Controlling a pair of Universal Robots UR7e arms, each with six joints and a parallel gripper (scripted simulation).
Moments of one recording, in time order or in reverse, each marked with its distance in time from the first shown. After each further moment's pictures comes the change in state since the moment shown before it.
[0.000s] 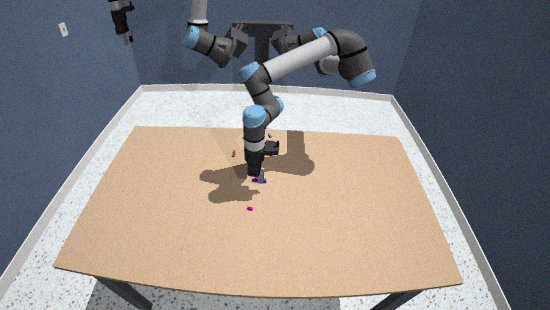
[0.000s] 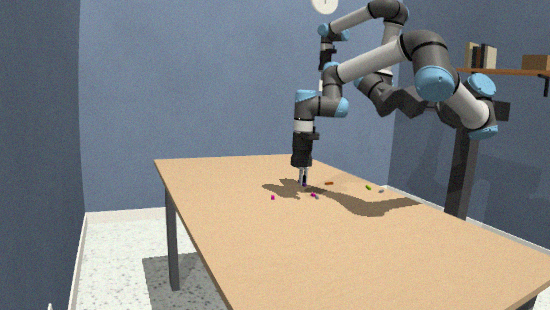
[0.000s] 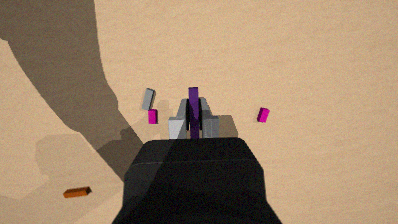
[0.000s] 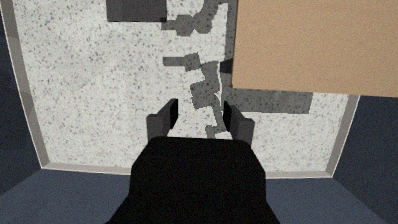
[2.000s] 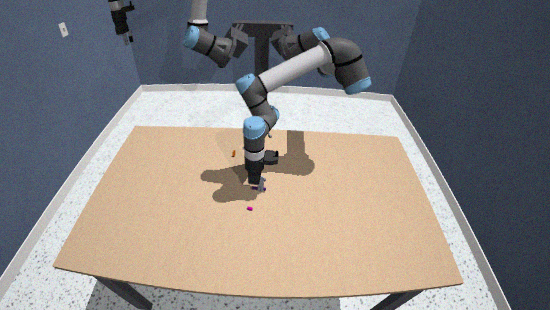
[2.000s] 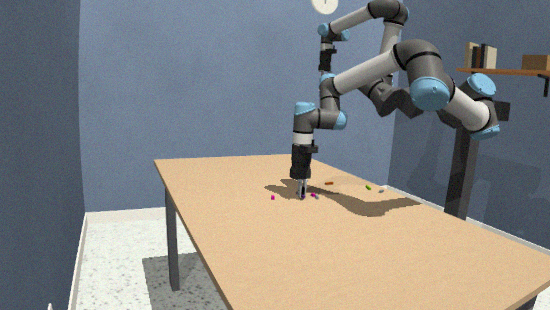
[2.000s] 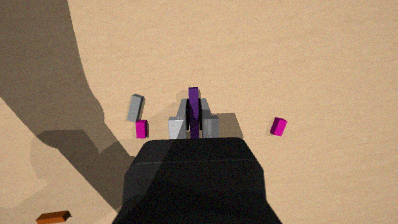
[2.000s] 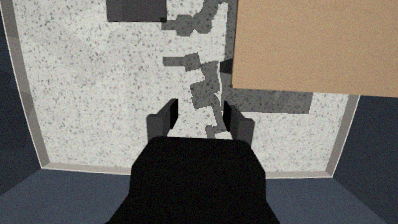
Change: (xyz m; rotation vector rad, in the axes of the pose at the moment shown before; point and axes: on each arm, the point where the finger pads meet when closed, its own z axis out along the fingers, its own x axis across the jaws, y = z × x) left arm 0.001 0.001 0.046 -0.001 0.002 0.000; right arm 0.000 0.000 0.000 0.000 0.000 0.000
